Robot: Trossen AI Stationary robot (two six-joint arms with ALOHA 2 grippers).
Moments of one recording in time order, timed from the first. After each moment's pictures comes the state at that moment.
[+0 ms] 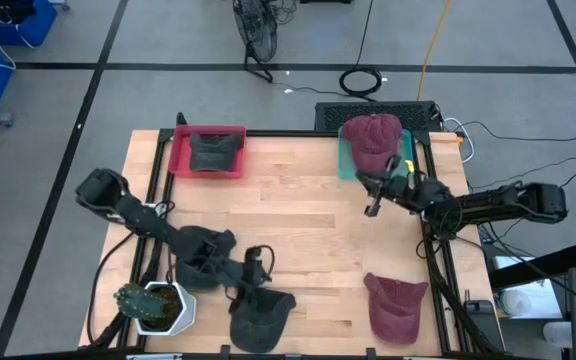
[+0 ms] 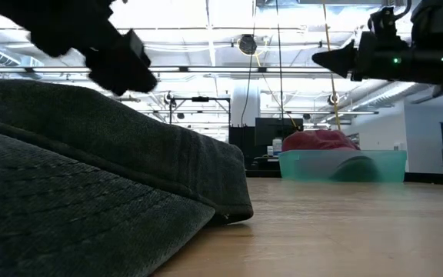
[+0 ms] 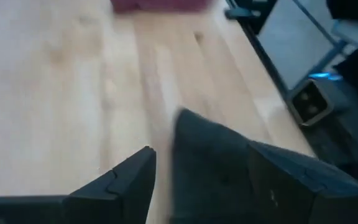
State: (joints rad) left arm -0.51 1.61 0.80 0.21 -0.12 -0.31; right arm -0.24 0.99 0.05 1.23 0.13 -0.23
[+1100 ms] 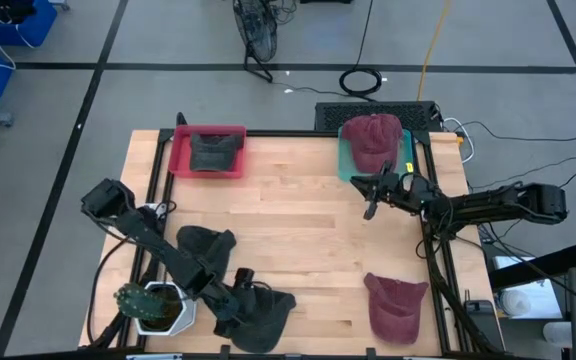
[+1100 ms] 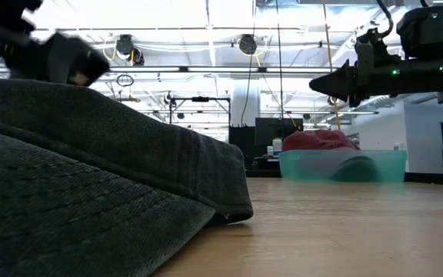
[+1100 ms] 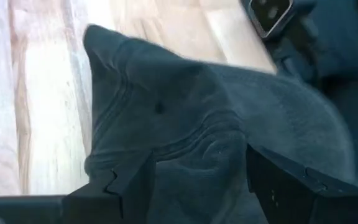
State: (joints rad) left arm -0.67 1.72 0.93 -0.06 -0.13 -0.33; right arm -0.25 0.99 0.05 1.02 0.13 0.05
